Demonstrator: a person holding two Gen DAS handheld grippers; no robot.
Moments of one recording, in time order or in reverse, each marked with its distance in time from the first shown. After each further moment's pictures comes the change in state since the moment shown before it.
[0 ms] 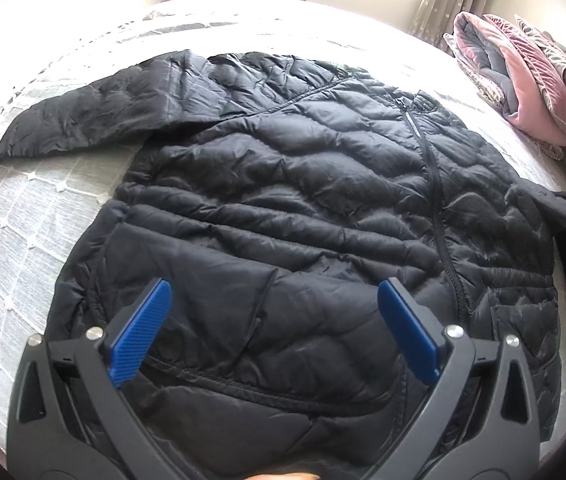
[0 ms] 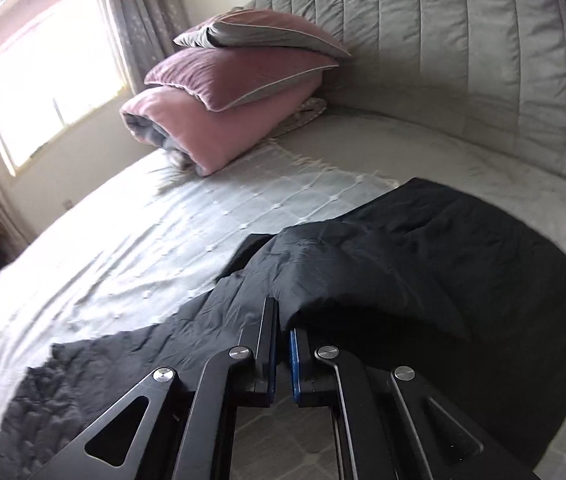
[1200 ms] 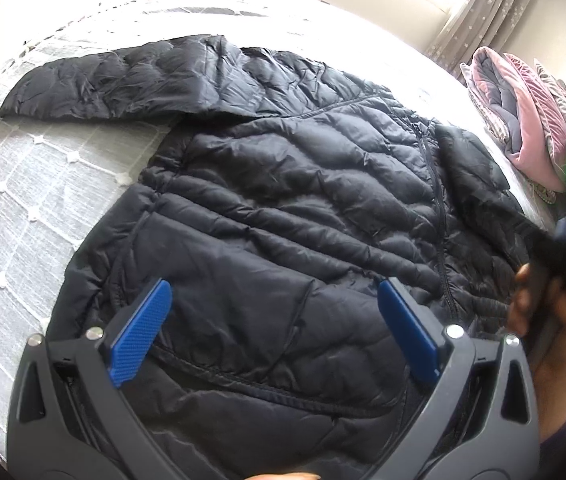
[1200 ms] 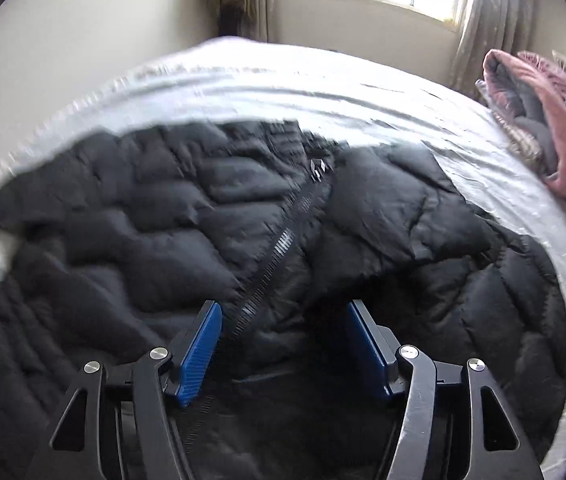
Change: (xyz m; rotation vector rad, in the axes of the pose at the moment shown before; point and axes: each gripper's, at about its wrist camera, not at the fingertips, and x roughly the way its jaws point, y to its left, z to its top) left arm -0.002 0.039 0.005 -0.138 0.025 -0.068; right arm -0.047 0.313 -0.250 -0.869 0.216 0.574
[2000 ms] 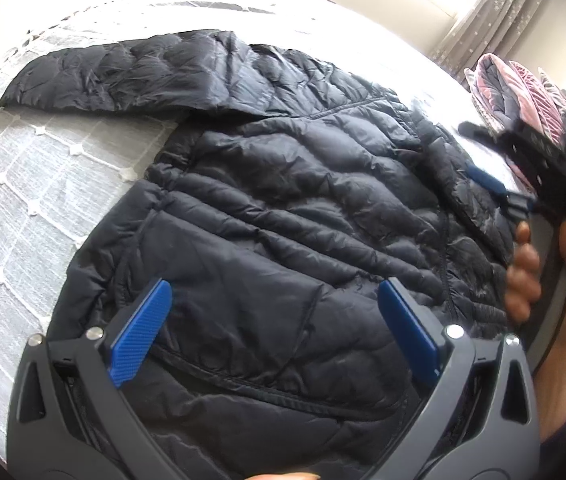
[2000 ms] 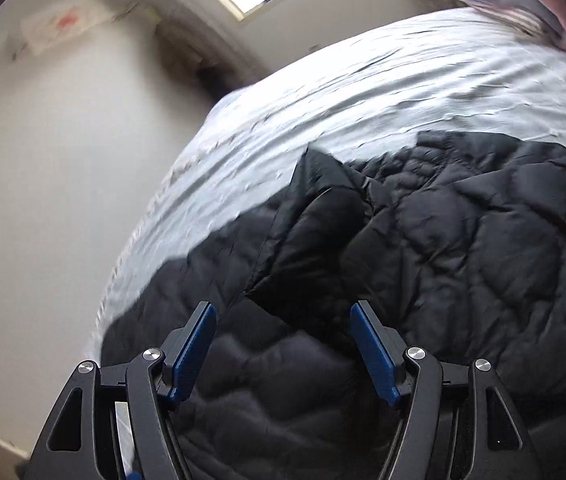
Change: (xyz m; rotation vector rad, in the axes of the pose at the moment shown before) left arm 0.003 0.011 0.003 -0.039 0.012 -0.005; right arm 0.001 -0.013 0.048 0.432 -0.029 0.355
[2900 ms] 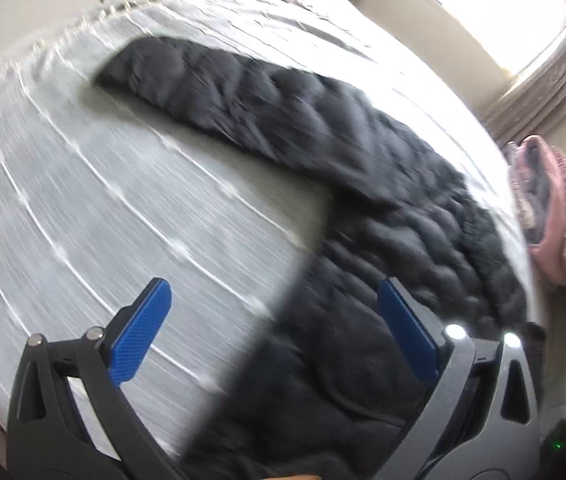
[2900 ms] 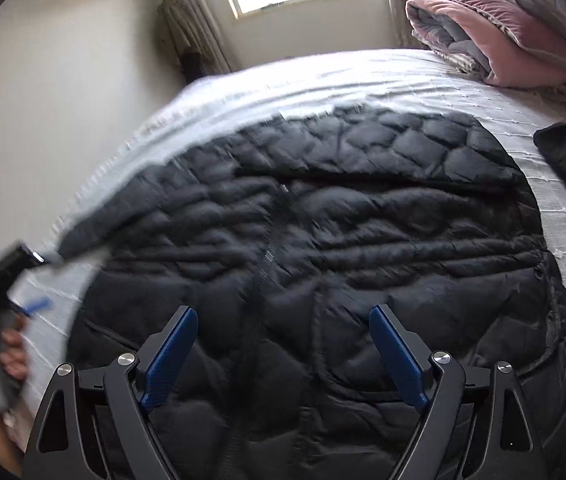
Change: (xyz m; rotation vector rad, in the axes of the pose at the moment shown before) left arm -0.037 0.147 0.055 -0.230 -0.035 0.063; right arm -0.152 0.012 -0.180 -0.144 -0.026 -0.305
